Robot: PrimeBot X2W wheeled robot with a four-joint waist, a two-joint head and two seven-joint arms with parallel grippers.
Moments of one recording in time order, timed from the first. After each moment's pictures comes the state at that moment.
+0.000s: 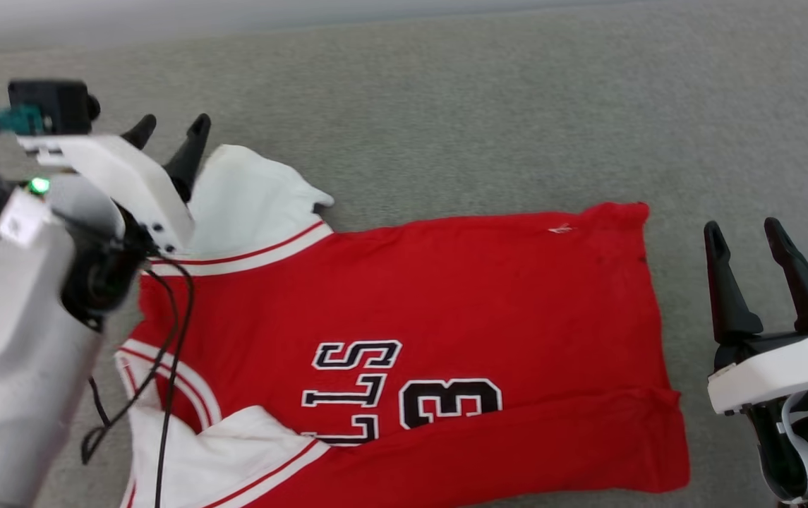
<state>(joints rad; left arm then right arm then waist) -0.75 0.51 -0.45 0.40 -0.84 0.03 0.17 -0.15 -0.11 -0.08 -0.09 0.26 0.13 0.03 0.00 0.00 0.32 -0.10</state>
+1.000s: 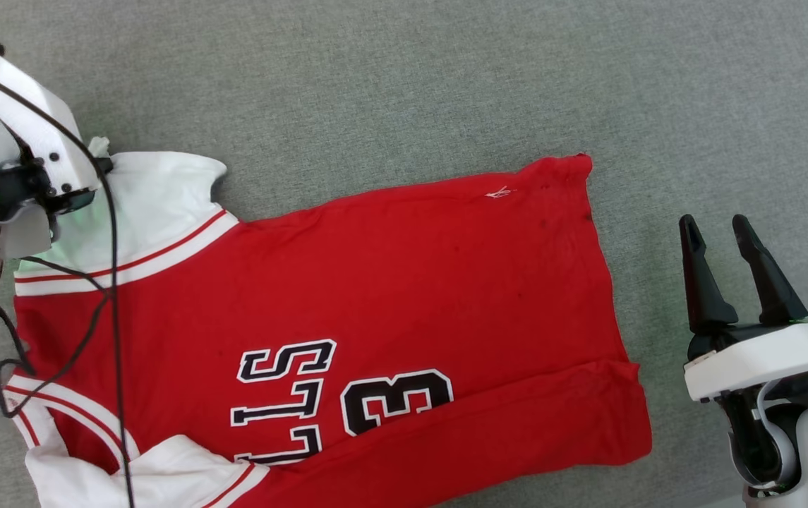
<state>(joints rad) -0.98 0.61 -0.48 0.65 -1.02 0.13 0.90 -0.21 -0.09 -0.05 0.02 0.35 0.13 -0.02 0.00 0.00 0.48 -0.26</state>
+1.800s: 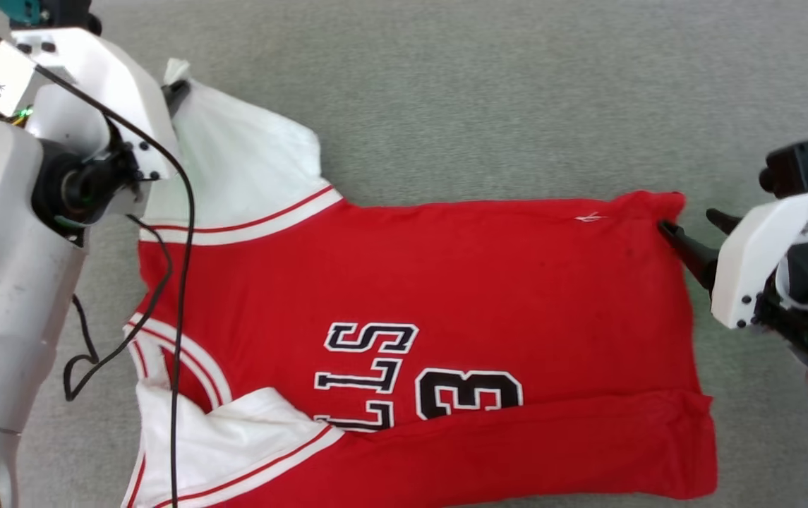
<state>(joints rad) -1.00 0.51 -0.51 0.56 -0.92 0.01 0.52 -0.52 -0.35 0.14 0.25 0.51 0.13 0.62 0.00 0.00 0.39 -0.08</state>
